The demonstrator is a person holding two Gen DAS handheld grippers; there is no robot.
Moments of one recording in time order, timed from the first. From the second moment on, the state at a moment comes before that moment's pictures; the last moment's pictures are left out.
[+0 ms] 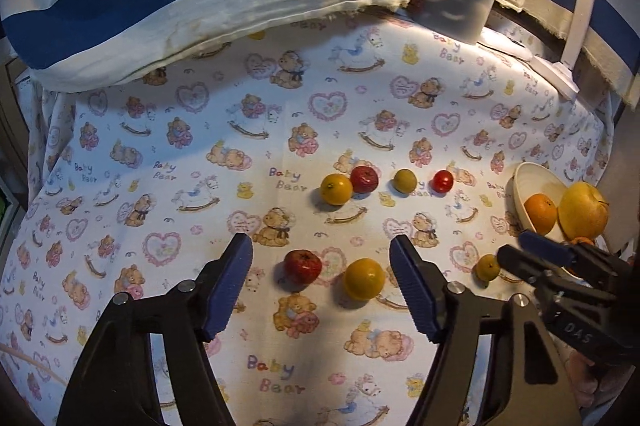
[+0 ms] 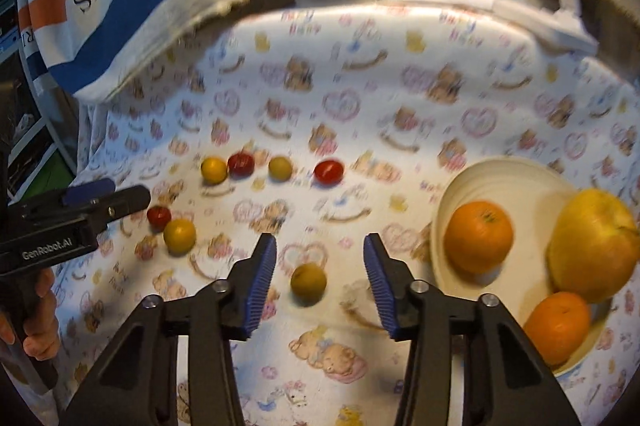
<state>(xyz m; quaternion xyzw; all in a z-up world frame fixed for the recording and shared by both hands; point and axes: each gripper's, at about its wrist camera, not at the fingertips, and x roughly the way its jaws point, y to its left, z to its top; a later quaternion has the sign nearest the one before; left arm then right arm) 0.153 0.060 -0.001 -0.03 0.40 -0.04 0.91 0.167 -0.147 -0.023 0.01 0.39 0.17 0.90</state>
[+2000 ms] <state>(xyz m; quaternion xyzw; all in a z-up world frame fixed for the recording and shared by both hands) 0.154 0.018 -0.039 0.03 0.41 -0.06 0.91 0.160 -0.131 -0.041 -0.07 0.43 0.18 0.88</state>
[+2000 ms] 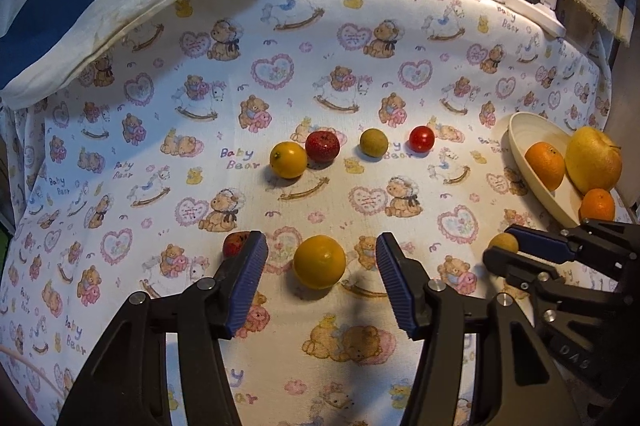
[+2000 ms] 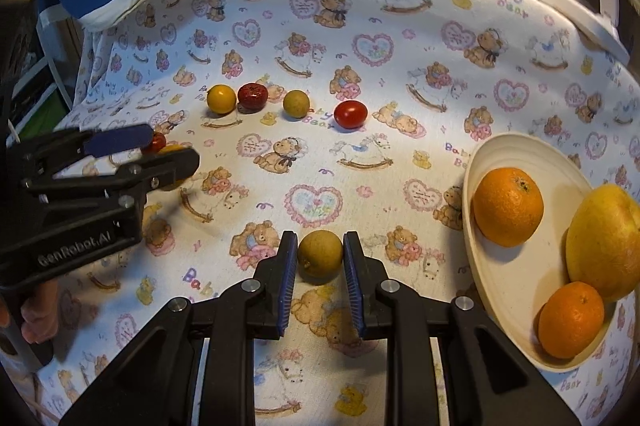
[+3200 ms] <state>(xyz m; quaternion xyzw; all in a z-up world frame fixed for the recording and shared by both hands) 0.104 -0.027 0.050 0.07 0.26 -0.11 0.96 0.115 -0.204 0.053 -0.02 0.30 0.13 0.95</state>
